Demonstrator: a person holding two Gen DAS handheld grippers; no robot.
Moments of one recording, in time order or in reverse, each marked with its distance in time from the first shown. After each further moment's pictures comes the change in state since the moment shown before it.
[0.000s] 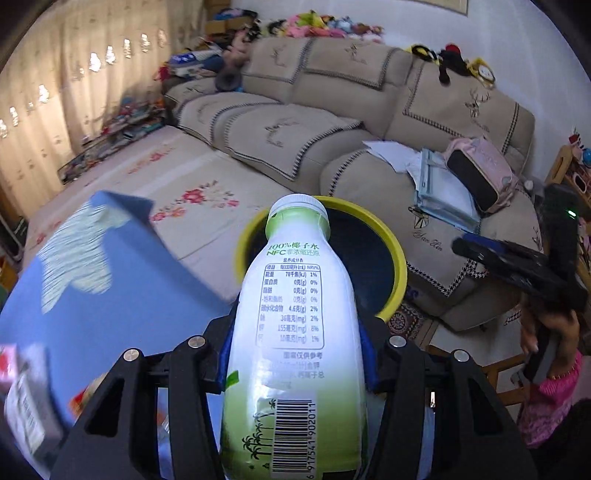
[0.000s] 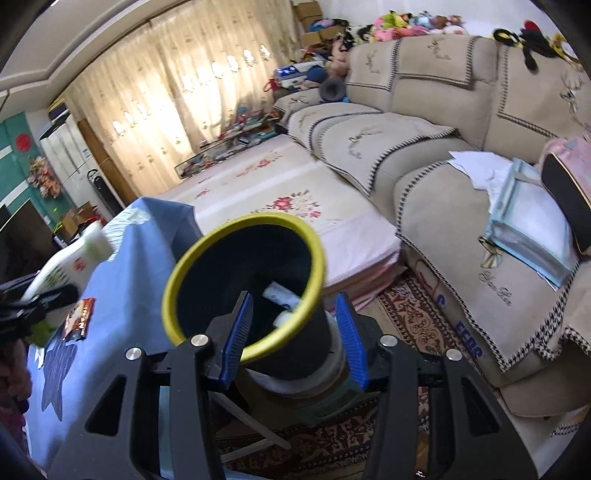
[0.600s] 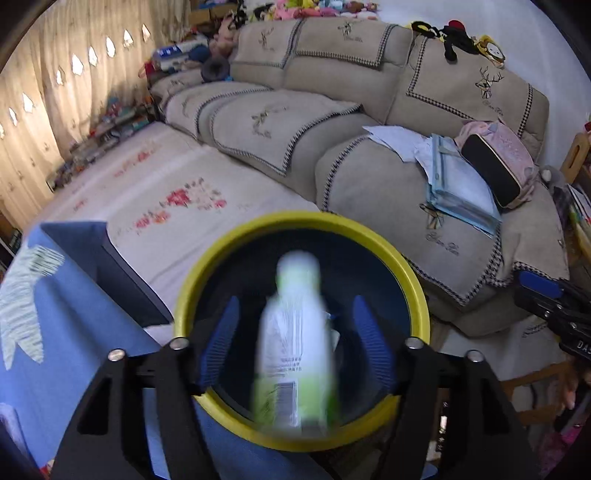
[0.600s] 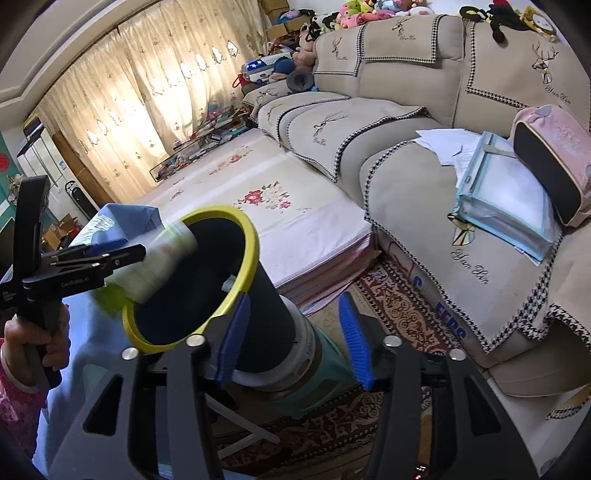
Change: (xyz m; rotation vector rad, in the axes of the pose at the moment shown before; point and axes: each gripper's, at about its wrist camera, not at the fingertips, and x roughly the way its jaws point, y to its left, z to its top) left arm 0.119 -0.040 0.064 0.036 0.025 0.036; right arm -0.005 -0.047 -0.007 0.067 0.020 -0.070
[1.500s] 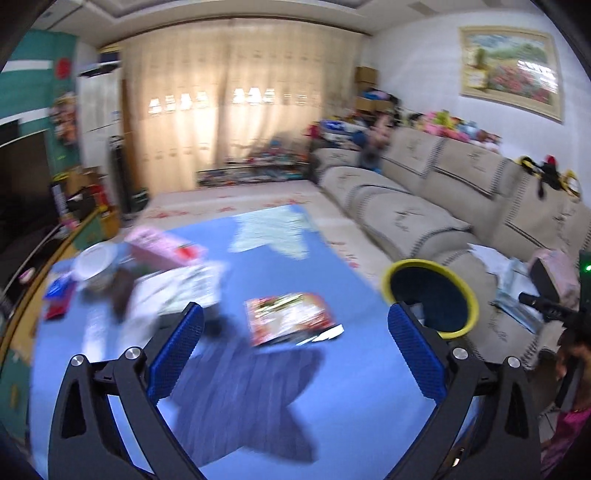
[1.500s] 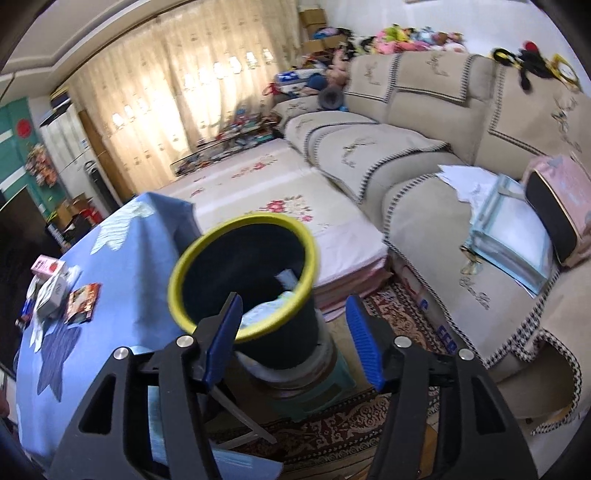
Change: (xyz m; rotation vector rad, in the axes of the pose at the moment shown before) left arm -0.322 0.108 -0.248 -0.442 -0.360 0.412; right arm -0.045 0.087 -0.009 -0.167 -0.046 0.056
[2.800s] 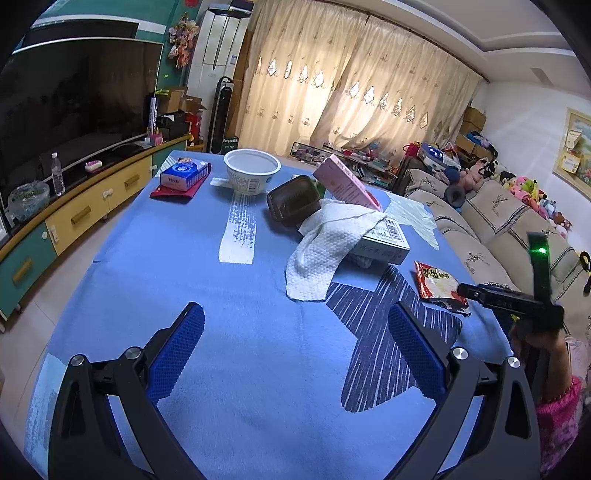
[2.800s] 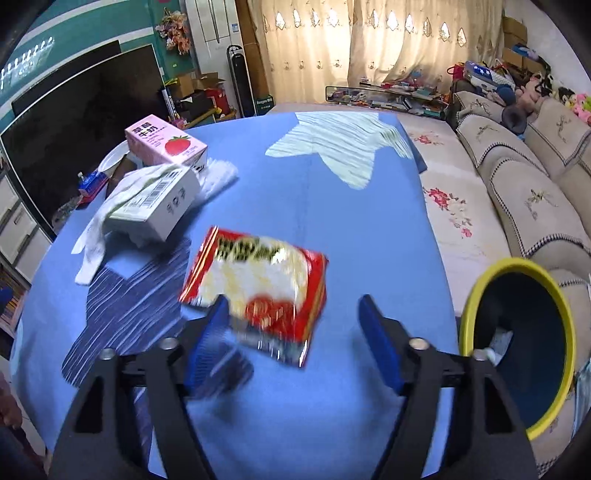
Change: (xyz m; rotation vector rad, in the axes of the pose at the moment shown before) left arm -0.021 0.176 -0.102 -0.391 0.040 0.179; right arm 0.142 0.315 -0.013 -0.528 0.246 0.292
